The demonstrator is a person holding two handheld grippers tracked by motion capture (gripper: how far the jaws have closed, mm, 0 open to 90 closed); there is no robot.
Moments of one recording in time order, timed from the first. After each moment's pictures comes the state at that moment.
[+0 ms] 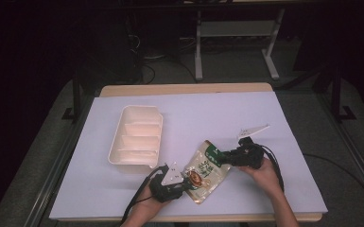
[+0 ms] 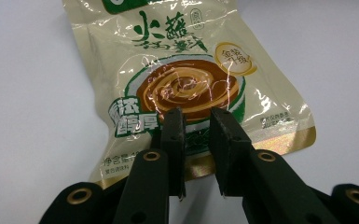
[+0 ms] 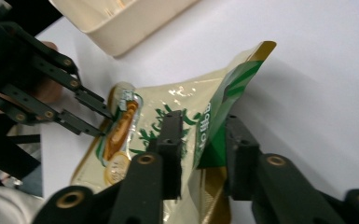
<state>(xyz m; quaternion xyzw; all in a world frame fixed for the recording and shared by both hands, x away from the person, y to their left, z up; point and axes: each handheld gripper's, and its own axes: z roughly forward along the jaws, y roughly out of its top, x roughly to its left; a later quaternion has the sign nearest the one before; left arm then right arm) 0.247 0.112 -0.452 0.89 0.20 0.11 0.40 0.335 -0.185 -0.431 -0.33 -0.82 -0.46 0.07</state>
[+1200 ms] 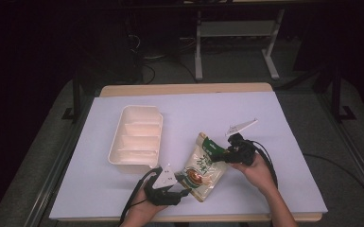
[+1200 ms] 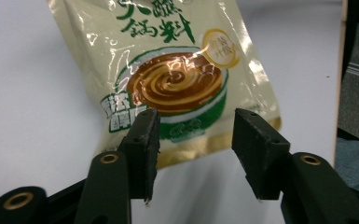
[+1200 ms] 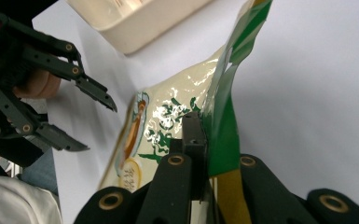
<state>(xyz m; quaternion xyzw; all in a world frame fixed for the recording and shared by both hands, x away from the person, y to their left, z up) 0.235 0.127 -0.442 0.87 0.20 0.10 0.43 0.335 -0.155 -0.404 -0.31 -0.85 -0.42 0.06</state>
